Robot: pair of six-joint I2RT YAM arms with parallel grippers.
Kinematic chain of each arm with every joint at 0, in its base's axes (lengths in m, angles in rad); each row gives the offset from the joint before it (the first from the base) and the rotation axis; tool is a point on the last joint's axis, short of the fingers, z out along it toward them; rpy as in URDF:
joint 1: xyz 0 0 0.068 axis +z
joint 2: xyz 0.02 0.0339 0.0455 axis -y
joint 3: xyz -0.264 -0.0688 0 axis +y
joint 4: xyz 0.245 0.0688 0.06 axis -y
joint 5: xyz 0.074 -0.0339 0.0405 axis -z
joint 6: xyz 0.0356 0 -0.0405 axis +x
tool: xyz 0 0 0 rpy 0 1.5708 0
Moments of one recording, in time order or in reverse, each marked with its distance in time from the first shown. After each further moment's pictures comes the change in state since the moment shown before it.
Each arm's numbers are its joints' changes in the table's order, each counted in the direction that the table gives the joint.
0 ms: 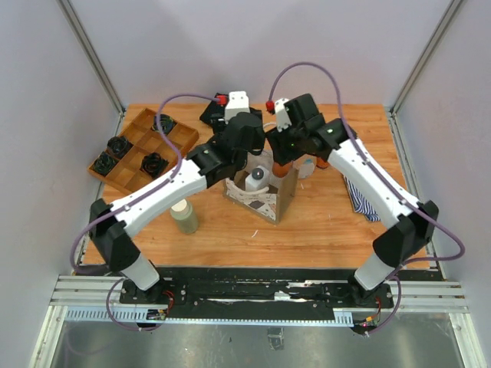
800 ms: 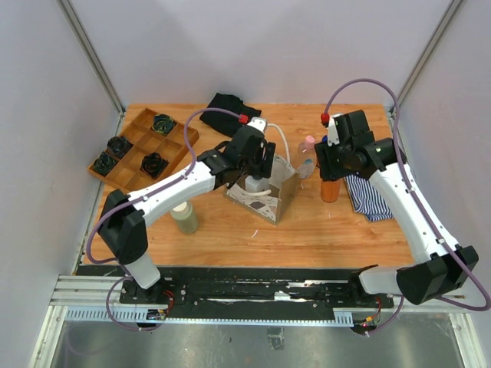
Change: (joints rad) left arm 0.053 -0.128 0.107 -0.025 0.528 0.056; right arm -0.228 0.328 0.198 -0.171 0.094 0.077
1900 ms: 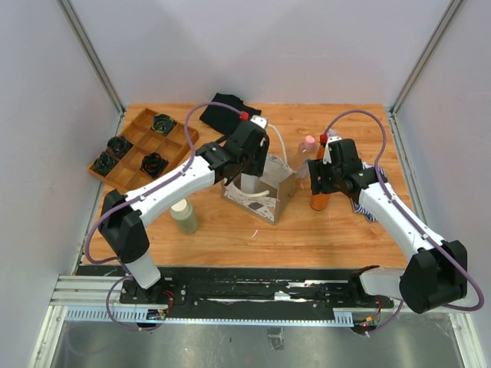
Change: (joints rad) left arm -0.005 0.002 -0.066 -0.185 0.021 0.013; right arm -0.040 0.062 0.503 0.487 -0.014 0.084
